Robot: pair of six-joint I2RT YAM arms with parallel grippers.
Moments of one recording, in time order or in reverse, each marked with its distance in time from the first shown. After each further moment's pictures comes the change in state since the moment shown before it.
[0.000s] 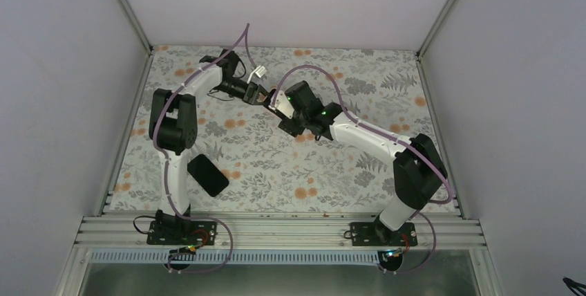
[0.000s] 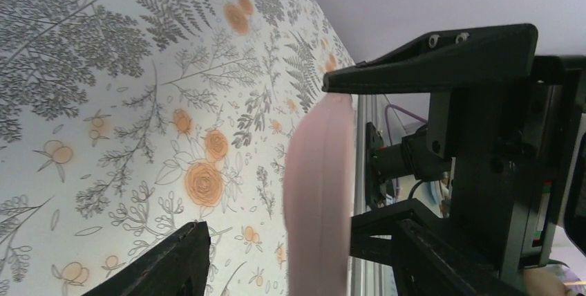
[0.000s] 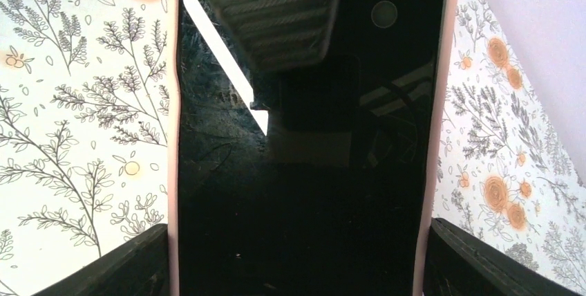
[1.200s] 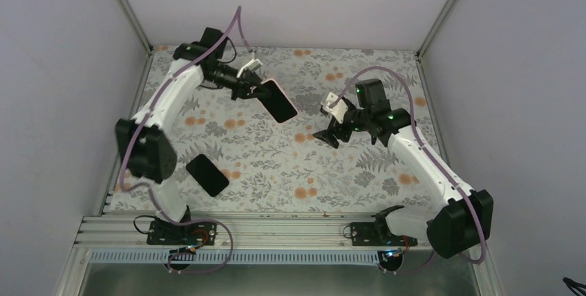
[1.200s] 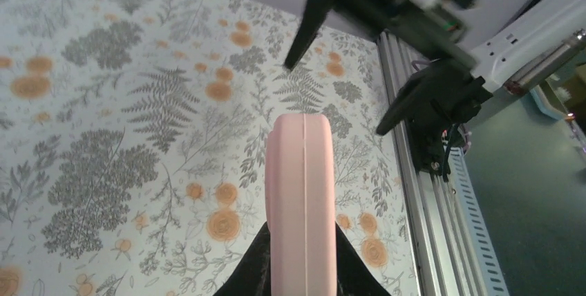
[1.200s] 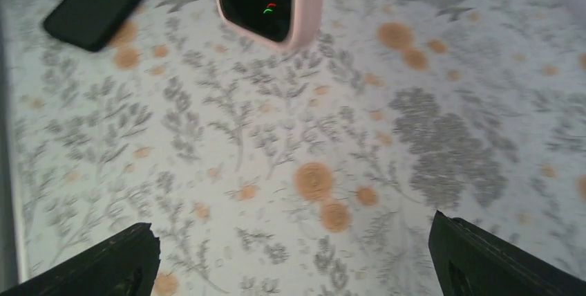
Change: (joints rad) left arm -0.037 -0.313 0.063 -0.147 -0.139 0.346; right arm -0.387 -0.428 -0.161 -0.242 -0.671 -0.196
